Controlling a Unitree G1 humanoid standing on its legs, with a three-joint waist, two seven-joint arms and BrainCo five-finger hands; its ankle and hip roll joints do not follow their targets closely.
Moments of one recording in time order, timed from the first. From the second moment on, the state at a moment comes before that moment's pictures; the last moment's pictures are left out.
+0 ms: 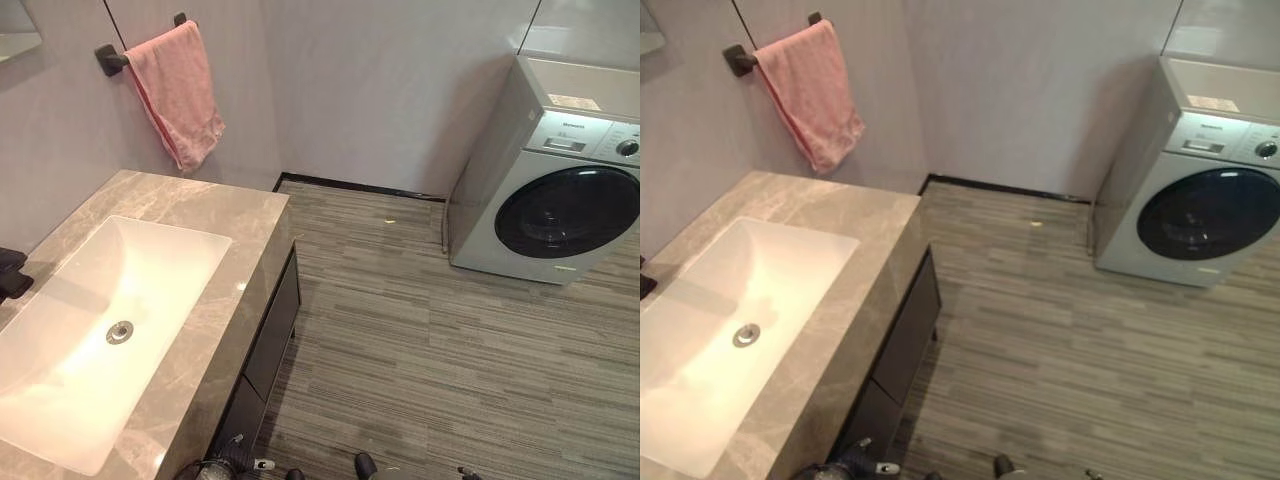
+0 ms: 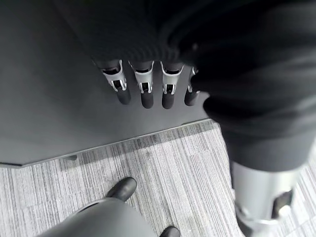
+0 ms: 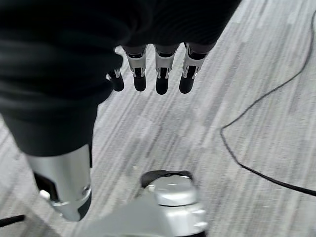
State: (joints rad) left arm -0.08 0.18 -0.36 1.30 0.10 -0.09 0.12; right arm 0.00 -0.25 0.20 1.34 0.00 -0.10 -0.15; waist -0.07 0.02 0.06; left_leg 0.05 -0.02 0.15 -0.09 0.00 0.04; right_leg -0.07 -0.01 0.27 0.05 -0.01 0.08
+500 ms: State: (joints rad) left arm -0.08 0.20 -0.38 1.31 0.14 -0.08 0.12; right arm -0.01 -0.25 0.20 1.36 0.00 -0.10 -0.15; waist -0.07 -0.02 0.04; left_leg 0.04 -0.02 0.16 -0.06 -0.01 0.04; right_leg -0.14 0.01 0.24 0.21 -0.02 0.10
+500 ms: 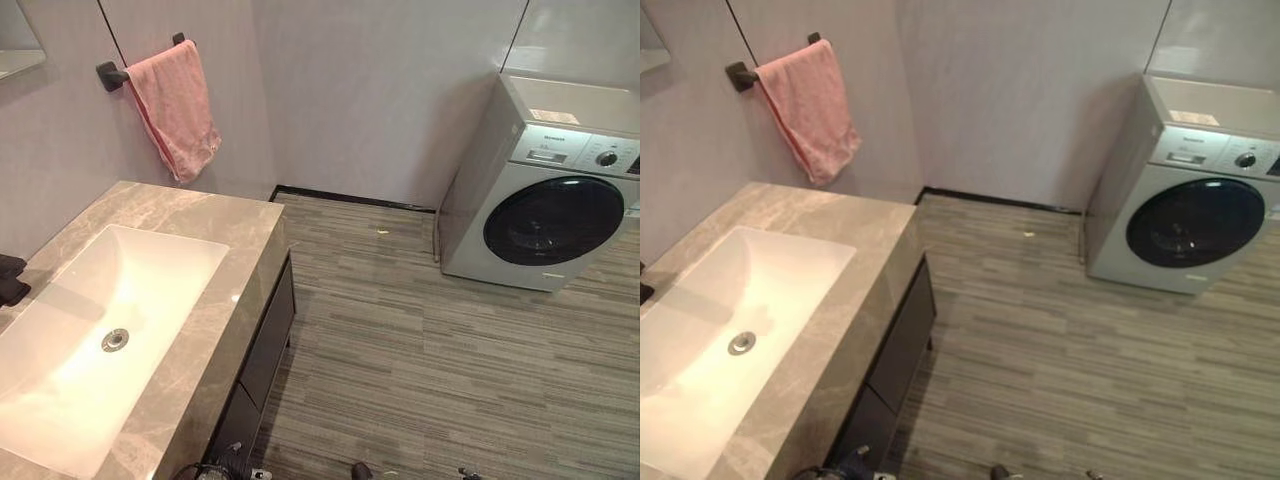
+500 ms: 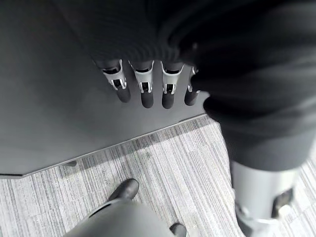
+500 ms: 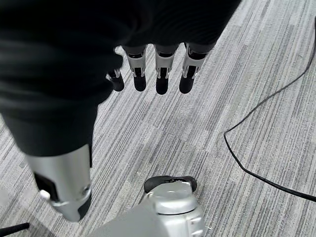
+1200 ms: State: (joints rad) left arm -0.13 0.15 -0.31 1.40 0.09 -0.08 0.15; right arm 0.05 -0.27 0.22 1.34 -0.01 -0.08 -0.13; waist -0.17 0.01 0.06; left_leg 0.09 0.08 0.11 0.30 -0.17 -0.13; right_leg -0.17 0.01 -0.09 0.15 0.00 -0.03
